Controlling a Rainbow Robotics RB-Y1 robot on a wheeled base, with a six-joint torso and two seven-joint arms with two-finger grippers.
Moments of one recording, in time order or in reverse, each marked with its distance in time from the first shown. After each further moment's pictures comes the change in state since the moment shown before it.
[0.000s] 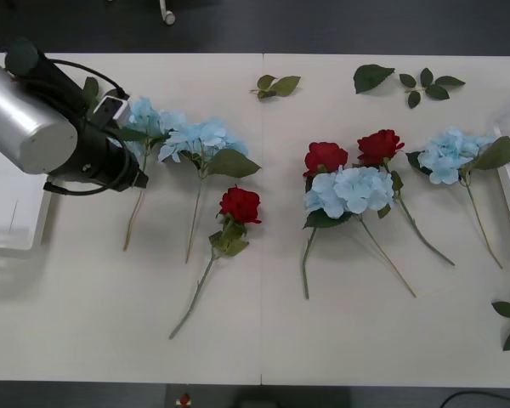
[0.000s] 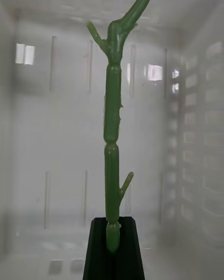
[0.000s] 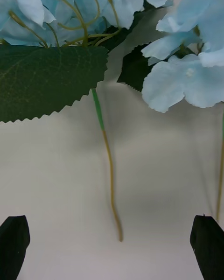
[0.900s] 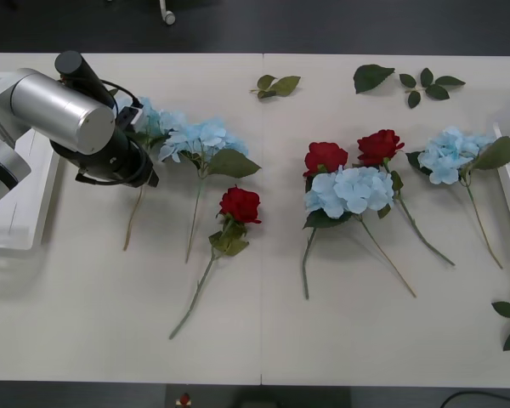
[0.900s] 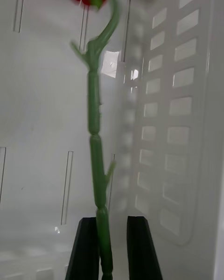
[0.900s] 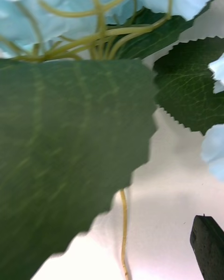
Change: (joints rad) right arm -0.020 0.178 0.000 0.149 0.374 -0.179 0.000; left arm -0.160 -0.184 -0.072 0.472 -0.008 -0.087 -0.131
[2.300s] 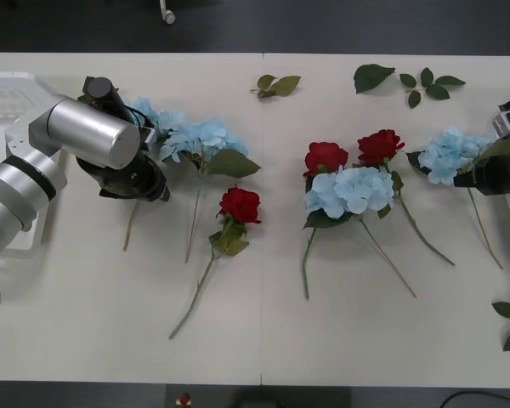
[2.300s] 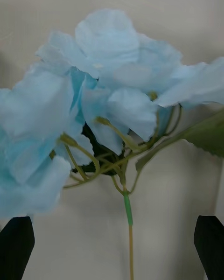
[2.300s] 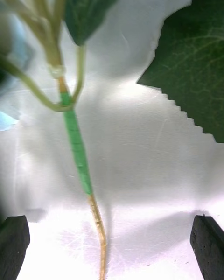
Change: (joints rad) right arm -0.380 0.102 0.328 -0.326 0.063 0.294 -0.555; left arm -0.017 -0.137 0.000 0.210 -0.077 -0.053 -0.001
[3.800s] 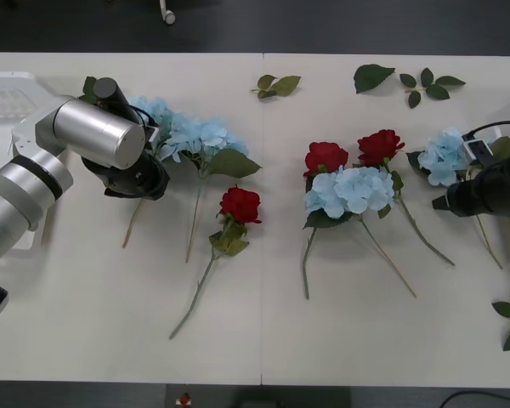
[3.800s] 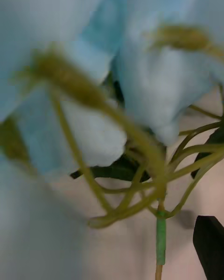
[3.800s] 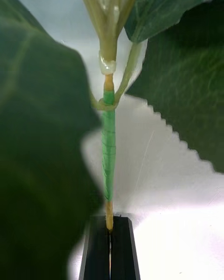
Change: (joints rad) right arm -0.095 0.125 0.219 0.205 0.015 -0.107 0.064; left arm -0.012 -0.021 0.008 0.022 -0.017 -0.015 -0.001
